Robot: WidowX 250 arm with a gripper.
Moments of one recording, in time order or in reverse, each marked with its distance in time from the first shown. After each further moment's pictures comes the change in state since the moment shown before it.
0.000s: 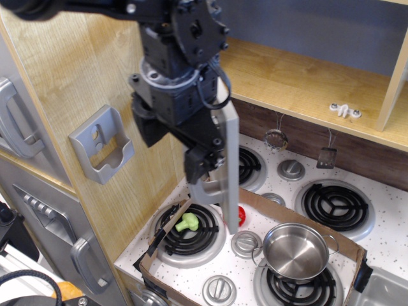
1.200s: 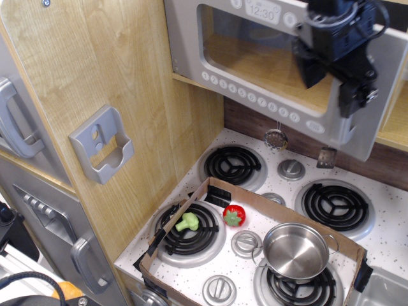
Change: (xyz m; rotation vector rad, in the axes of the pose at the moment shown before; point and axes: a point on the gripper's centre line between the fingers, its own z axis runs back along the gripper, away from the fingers) arm 0.163 -0.053 -0.023 -0.188 -0.232 -0.243
